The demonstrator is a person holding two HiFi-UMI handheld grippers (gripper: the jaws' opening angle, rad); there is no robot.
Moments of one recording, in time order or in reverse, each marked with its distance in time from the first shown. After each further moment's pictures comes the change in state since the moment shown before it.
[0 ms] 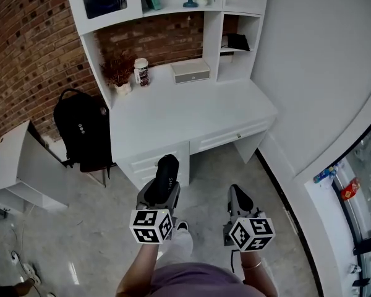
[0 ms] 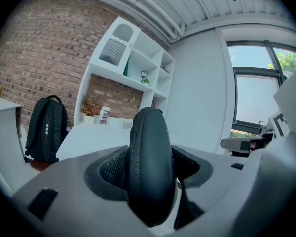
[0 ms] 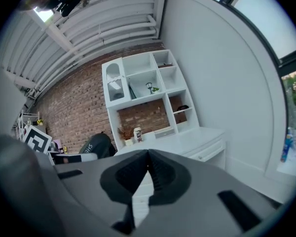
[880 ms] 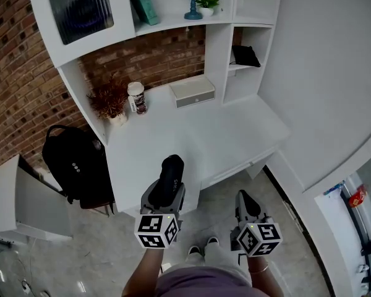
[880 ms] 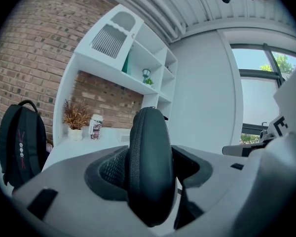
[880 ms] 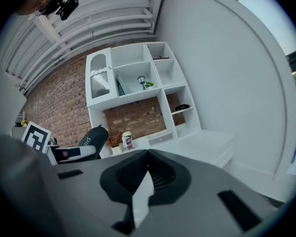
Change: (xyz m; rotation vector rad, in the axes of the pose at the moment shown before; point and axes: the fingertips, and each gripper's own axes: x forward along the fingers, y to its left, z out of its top) left arm 0.166 0.098 0.092 0.045 -0.040 -0.082; right arm 0.180 -0.012 0.043 0.028 -0.015 -0.097
